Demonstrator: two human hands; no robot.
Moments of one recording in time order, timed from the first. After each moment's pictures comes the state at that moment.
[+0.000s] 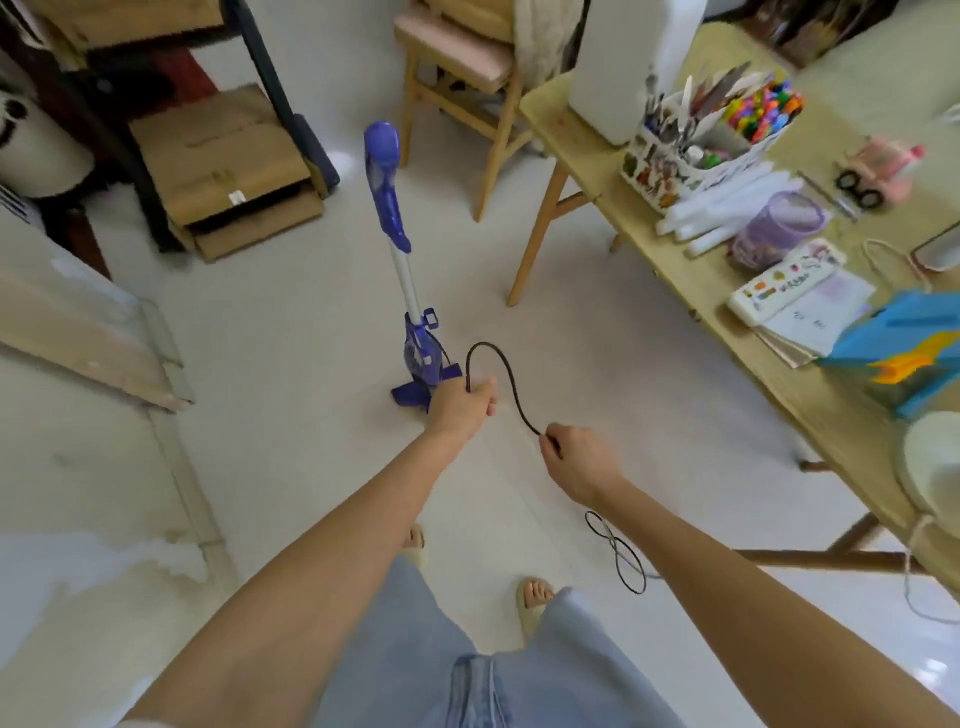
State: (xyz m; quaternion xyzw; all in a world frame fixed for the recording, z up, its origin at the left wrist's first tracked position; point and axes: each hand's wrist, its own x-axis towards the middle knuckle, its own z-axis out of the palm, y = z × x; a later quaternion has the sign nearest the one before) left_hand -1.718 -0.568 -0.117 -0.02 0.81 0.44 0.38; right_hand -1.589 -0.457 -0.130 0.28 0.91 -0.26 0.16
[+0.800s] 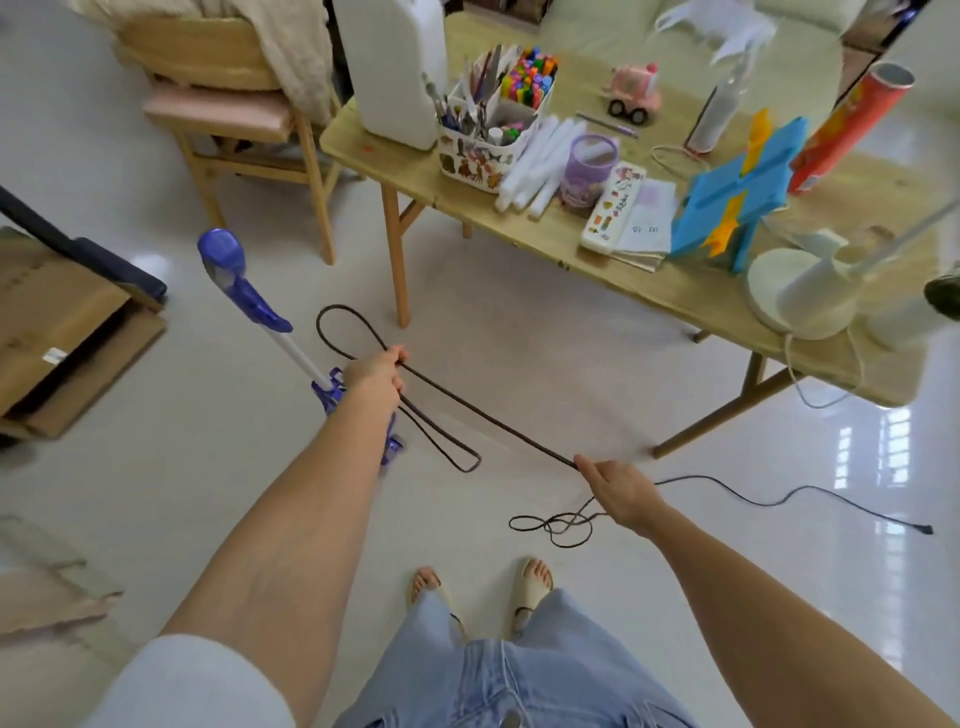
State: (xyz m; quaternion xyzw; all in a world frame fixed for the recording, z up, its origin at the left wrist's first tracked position) left_hand -1.800 -0.521 -0.094 -0.10 0.77 0.46 0.43; right_hand -1.492 -0.489 -0.124 0.55 0.74 -0.35 0.17
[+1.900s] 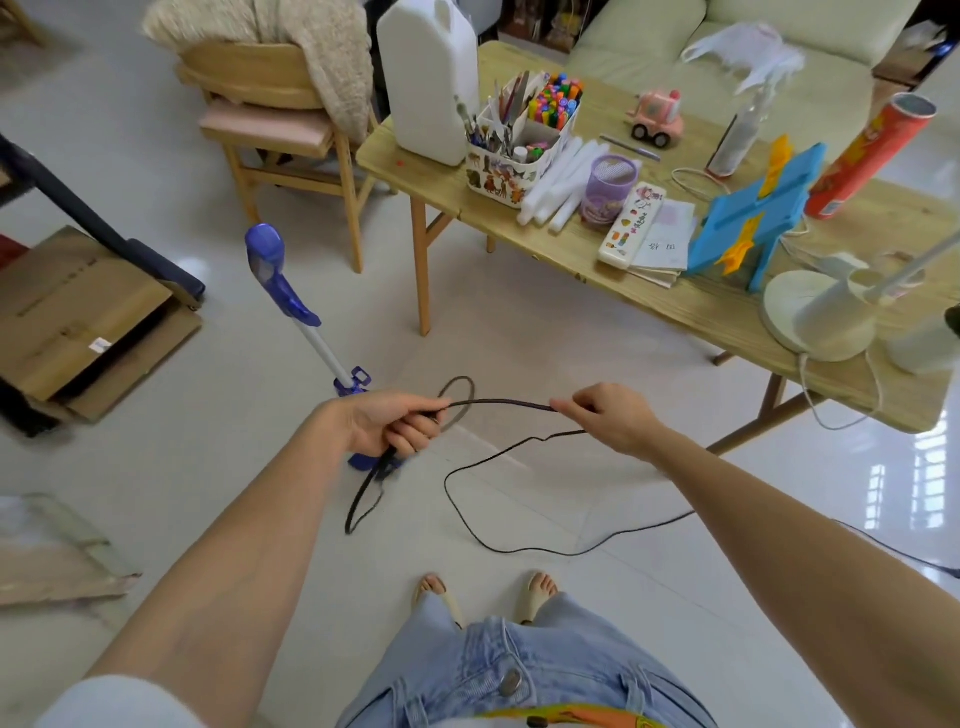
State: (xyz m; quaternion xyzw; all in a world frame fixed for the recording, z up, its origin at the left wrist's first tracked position) left_hand -1.797 -0.583 -0.059 0.07 0.54 0.28 0.79; right_hand -1.537 -0.431 -0.072 0.39 0.88 -0.26 0.10
